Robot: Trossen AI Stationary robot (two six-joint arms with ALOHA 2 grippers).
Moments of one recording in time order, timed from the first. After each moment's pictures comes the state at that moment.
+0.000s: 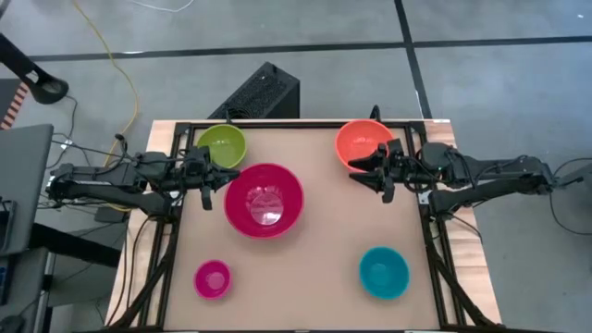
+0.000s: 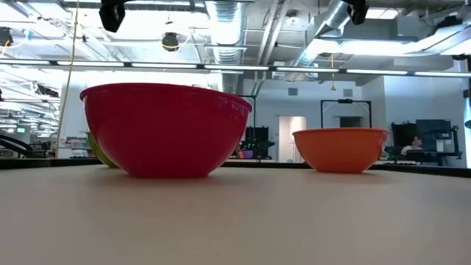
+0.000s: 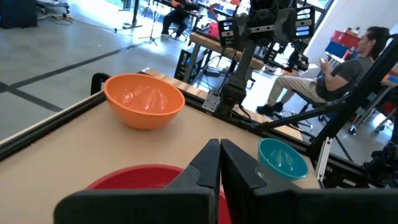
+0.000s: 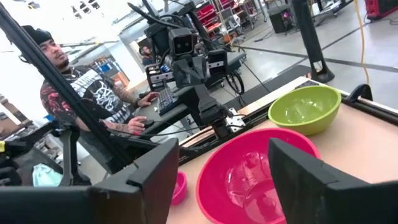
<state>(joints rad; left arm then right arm) -0.05 0.64 0.71 -0.12 -0.24 -0.35 0.02 0.77 0.79 -0.02 0.11 0.51</state>
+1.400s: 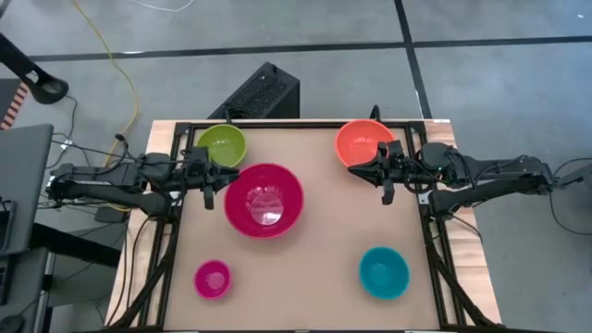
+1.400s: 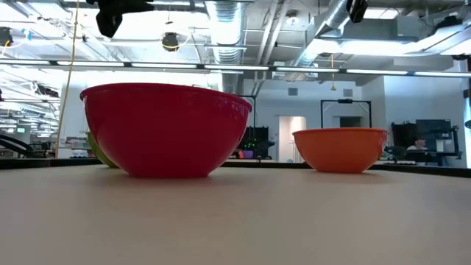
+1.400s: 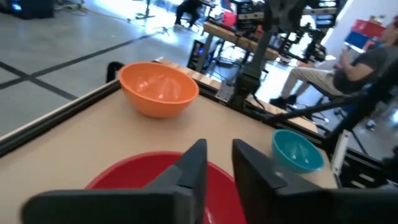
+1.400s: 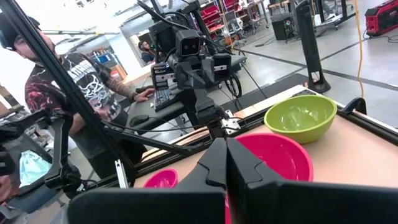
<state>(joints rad) -0.05 0.64 0.71 -0.18 -0.30 -0.36 0.02 0.77 0.79 -0.01 0.10 0.42</state>
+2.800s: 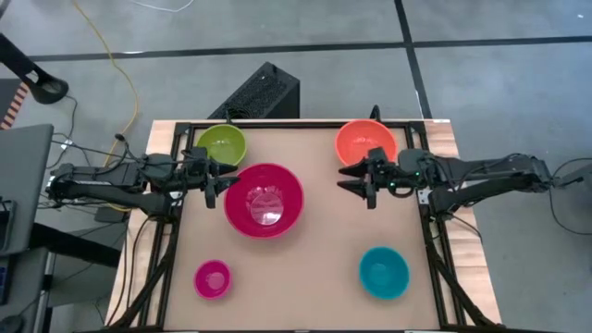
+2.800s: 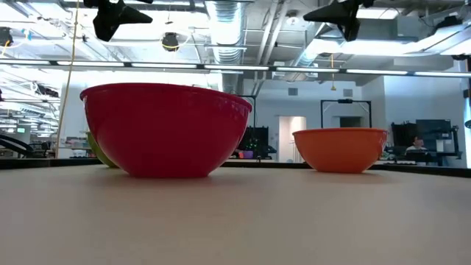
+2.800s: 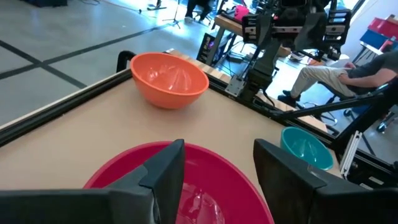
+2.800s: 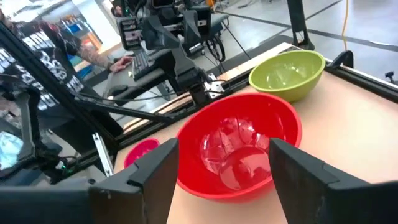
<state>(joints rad) -0.04 0.64 0.71 -0.22 -0.31 -0.40 0.02 0.88 0.79 -0.08 0.12 0.47</state>
